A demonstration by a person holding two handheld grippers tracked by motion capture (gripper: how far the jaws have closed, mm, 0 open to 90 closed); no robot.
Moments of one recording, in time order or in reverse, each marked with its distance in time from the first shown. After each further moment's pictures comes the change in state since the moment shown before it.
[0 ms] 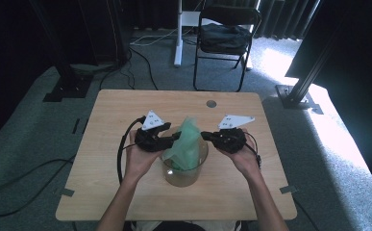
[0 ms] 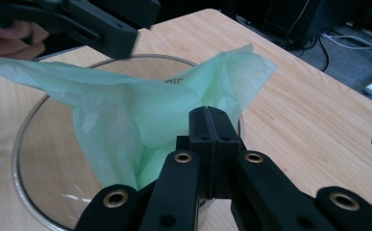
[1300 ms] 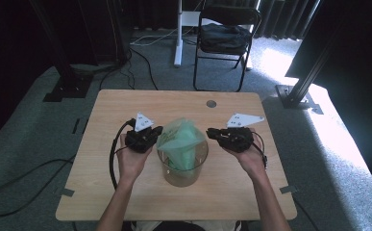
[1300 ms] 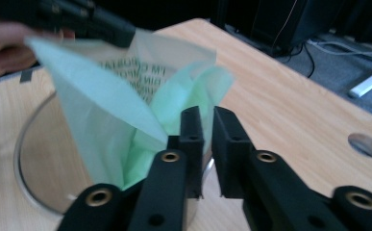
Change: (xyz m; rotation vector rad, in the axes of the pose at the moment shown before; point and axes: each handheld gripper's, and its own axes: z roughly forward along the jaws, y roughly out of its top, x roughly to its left) left arm 0.018 -0.019 -0.011 0.039 0.171 -0.040; right arm -0.006 0.001 -0.018 -0.040 -0.039 0.018
